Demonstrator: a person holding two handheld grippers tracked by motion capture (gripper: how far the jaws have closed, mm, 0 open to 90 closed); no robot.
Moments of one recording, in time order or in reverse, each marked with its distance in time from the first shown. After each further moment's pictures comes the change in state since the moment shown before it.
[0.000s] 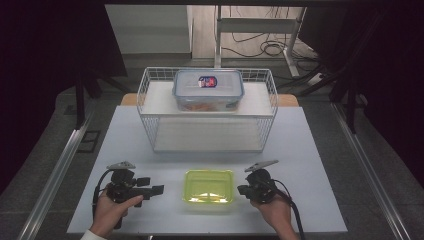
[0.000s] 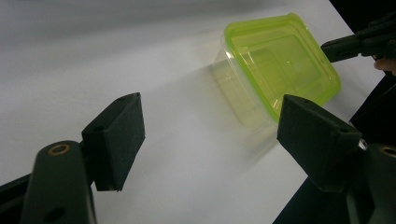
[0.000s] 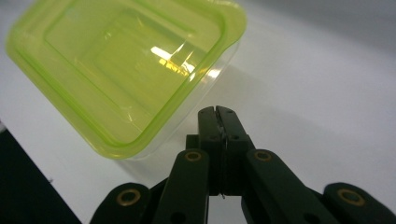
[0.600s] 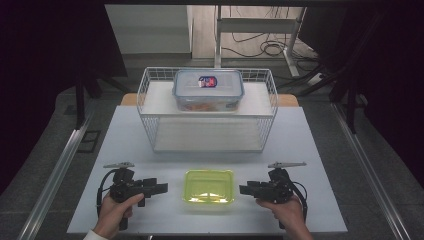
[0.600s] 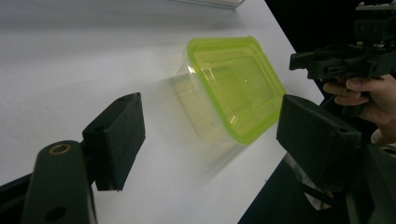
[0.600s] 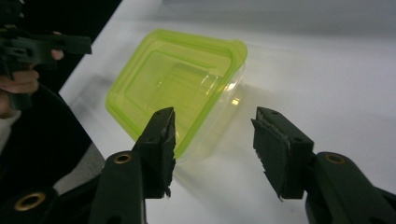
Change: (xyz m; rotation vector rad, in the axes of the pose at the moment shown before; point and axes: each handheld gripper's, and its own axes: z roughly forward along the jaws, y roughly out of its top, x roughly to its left) left arm 0.000 -0.002 0.004 -0.062 -0.161 -0.109; right arm -0.033 -0.020 -0.021 -0.190 0.290 0.237
